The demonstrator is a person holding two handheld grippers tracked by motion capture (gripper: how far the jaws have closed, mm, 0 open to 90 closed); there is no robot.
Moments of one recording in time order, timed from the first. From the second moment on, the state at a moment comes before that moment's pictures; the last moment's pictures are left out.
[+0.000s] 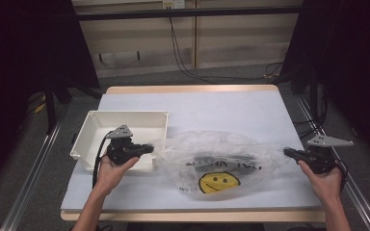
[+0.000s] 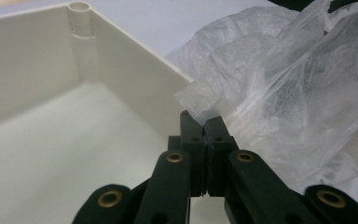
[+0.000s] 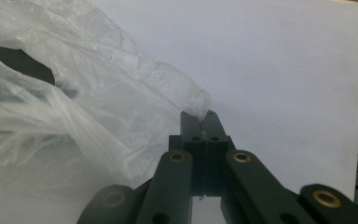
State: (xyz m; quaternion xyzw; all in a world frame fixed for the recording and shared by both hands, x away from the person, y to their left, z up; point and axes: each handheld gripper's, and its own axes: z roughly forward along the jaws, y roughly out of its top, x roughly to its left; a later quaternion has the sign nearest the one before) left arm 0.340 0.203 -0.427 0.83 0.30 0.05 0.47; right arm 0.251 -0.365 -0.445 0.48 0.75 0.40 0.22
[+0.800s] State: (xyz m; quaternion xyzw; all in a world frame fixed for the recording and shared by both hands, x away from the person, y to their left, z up) left arm 0.345 0.200 -0.444 0.84 0.30 0.04 0.45; right arm 0.261 -0.355 -0.480 0.49 0.78 0.34 0.19
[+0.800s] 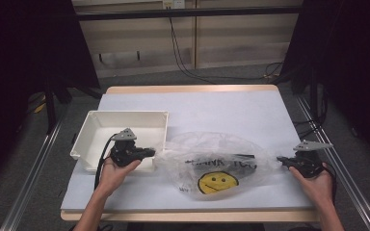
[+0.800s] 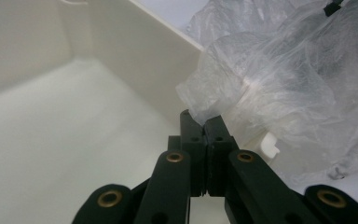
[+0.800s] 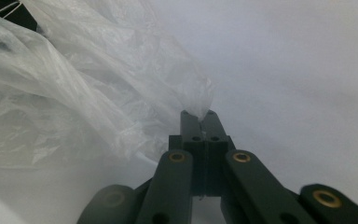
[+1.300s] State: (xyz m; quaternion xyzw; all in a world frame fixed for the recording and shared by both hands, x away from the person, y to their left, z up) left arm 0.338 0.208 -0.439 0.81 0.32 0.05 0.49; right arm 0.249 -0.359 -0.462 0.48 0.76 0.39 0.20
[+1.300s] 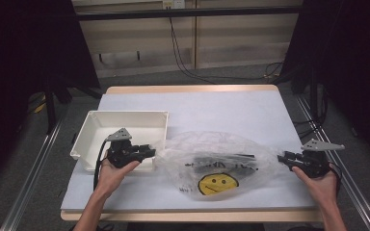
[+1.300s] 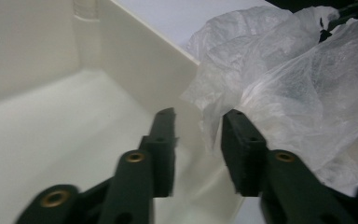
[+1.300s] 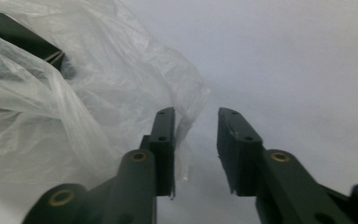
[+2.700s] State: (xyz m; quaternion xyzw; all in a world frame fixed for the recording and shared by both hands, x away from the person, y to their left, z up) left arm 0.297 0.146 -0.390 0.81 0.22 0.05 0.53; right arm 0.259 -0.293 -0.402 0.36 0.79 0.48 0.15
